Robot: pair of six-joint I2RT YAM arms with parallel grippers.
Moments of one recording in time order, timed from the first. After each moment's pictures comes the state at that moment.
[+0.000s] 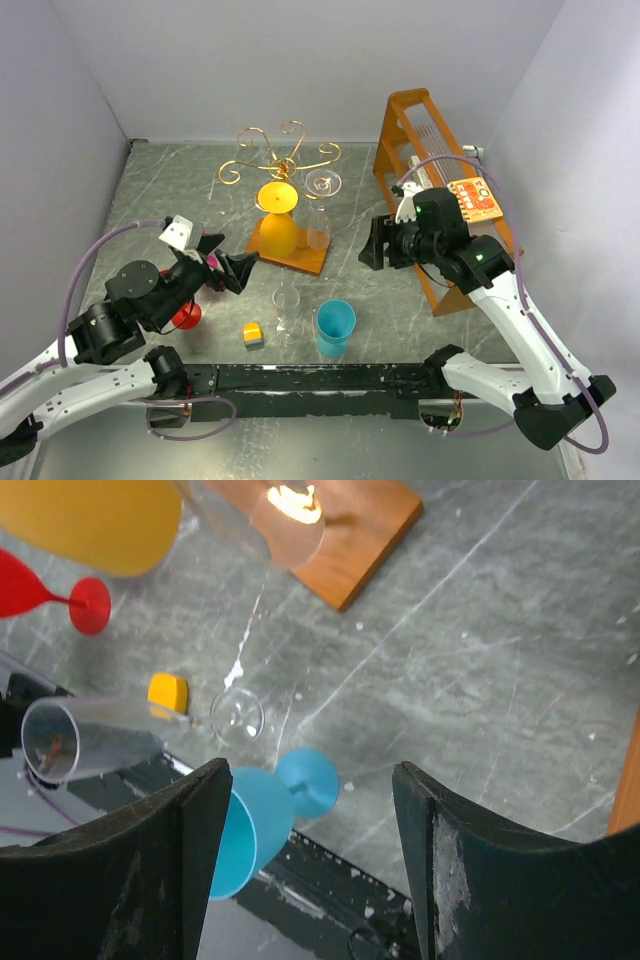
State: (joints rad) left arm -1.00 0.55 0.82 -0.31 -0.41 -0.24; right arm 0.52 1.00 1.19 -0.88 -0.16 0.32
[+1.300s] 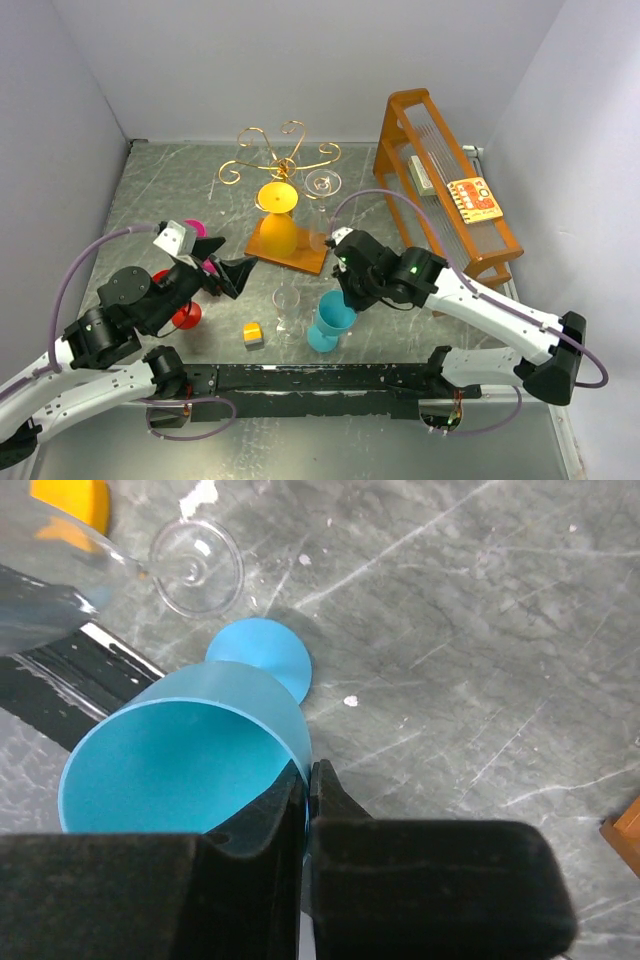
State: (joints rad) left arm -1.00 0.50 0.79 -0.30 -0.38 -0.25; right arm 1.00 1.17 1.09 -0.96 0.08 0.36
